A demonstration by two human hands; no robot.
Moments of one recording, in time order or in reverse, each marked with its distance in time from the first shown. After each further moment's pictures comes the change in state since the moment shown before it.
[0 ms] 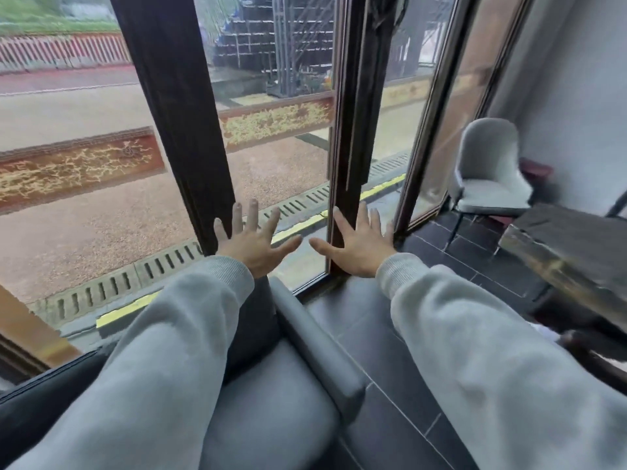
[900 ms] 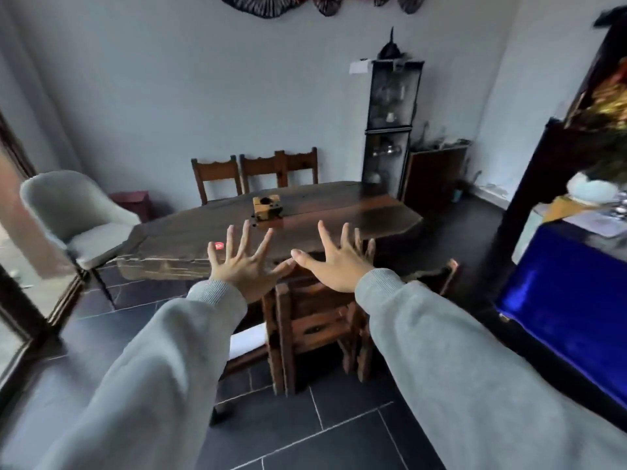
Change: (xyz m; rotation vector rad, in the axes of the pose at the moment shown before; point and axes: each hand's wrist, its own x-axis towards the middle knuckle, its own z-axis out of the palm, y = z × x) left_hand -0.326 0.716 0.063 0.060 -0.033 1.206; right_hand -0.616 0.486 -0.120 0.225 0.365 1.105
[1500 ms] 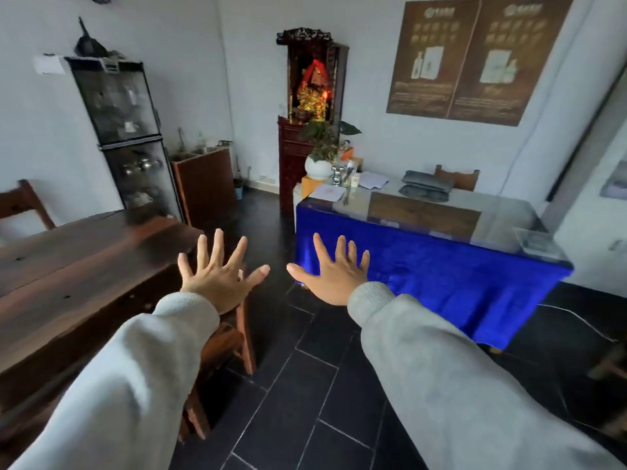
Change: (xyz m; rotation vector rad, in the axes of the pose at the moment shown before) left_hand 0.083 0.419 0.034 -0.055 -0.061 0.664; right_hand -0.146 0.363 -0.127 -0.093 0.251 0.779
